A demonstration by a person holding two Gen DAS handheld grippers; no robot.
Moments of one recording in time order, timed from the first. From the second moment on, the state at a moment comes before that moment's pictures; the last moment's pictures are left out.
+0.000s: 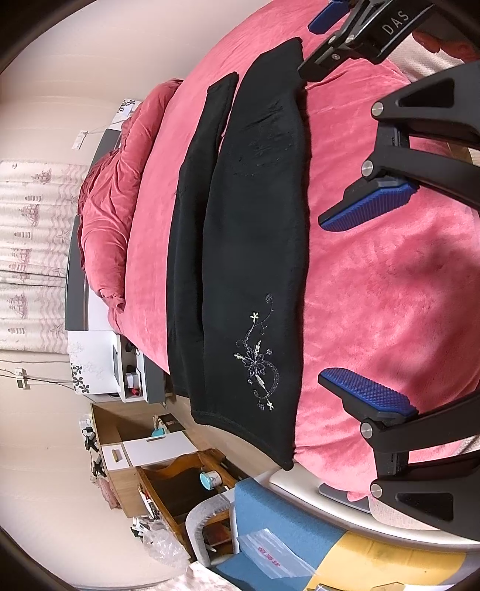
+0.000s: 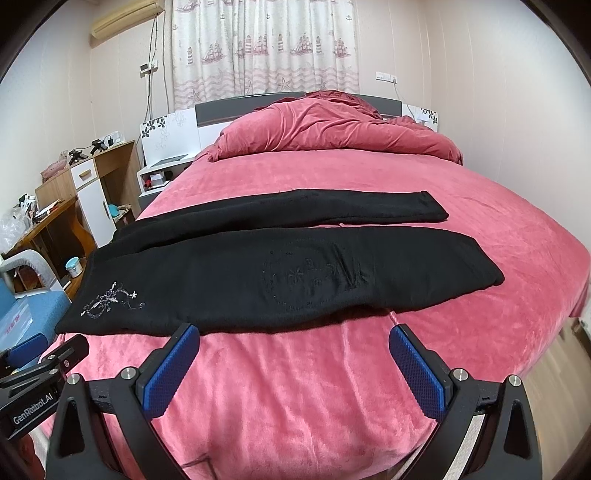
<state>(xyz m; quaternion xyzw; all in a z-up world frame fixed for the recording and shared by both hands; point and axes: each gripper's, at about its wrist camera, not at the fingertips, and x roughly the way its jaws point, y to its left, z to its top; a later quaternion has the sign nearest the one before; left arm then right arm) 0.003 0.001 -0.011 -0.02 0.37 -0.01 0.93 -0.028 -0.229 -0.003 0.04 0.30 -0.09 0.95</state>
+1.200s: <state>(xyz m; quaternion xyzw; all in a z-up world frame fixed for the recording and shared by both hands) 0.005 -0.001 -0.015 -0.02 0.38 -0.01 0.93 -0.025 -0.231 -0.008 0.04 0.31 -0.09 0.95</state>
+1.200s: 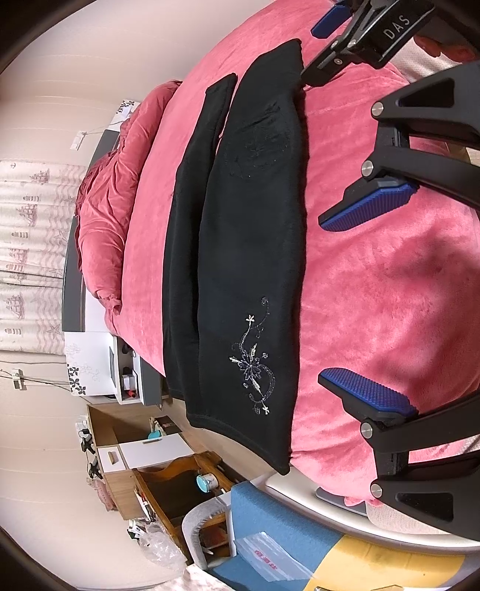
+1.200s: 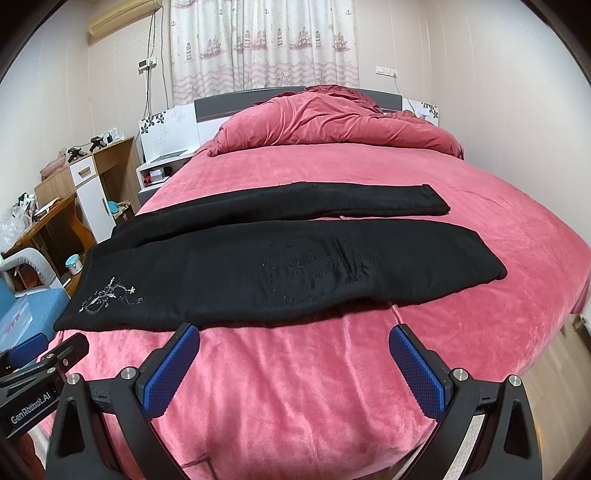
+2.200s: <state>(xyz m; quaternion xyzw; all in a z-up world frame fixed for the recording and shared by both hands) 0.094 0.106 -0.097 -0.29 0.47 -0.04 0.83 0.034 -0.417 -0.078 0.27 0.36 -0.10 0.88</state>
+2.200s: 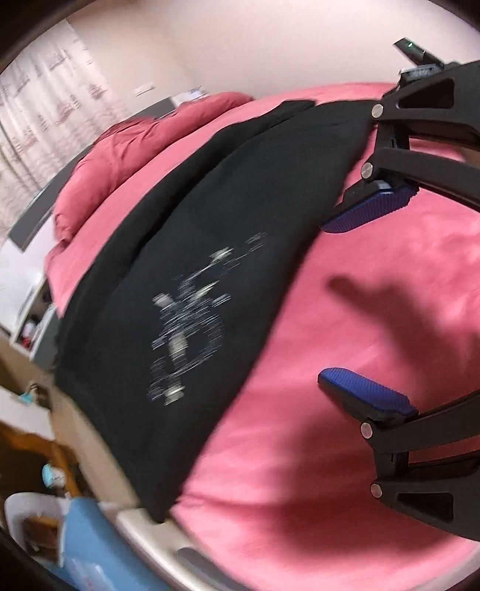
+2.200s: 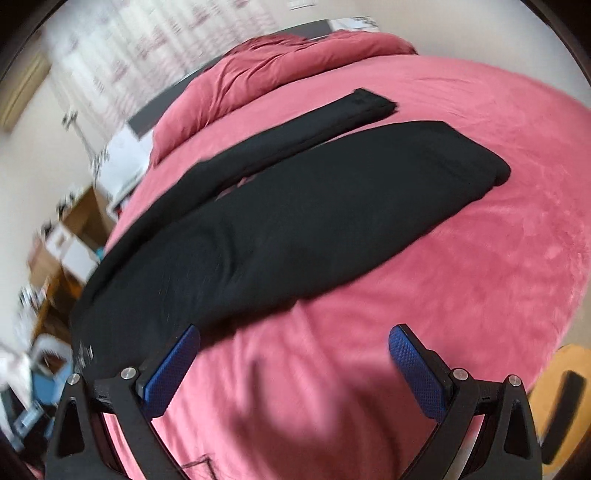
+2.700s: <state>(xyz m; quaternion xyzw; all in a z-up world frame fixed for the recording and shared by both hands) 0.148 0.142 -0.116 -0.35 0.42 -0.01 0.84 0.097 -0.494 -0.112 0.42 0.32 -0.10 0.84</state>
